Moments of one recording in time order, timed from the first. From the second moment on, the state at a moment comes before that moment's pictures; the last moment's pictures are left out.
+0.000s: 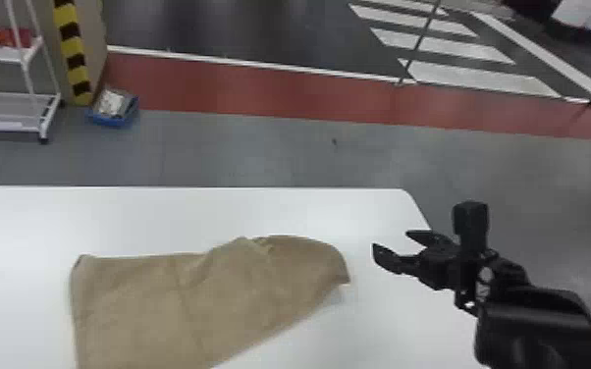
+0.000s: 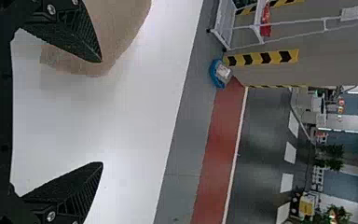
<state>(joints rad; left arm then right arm) 0.60 0.06 0.13 -1.76 -0.18 0.05 -0.62 0.06 -0.10 -0.46 -1.76 0.30 0.58 0.86</state>
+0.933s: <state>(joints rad) 0.59 0.05 0.07 -1.75 -0.25 0.09 -0.66 0.00 -0.05 -0.37 -2.05 0.22 1.09 0.85</state>
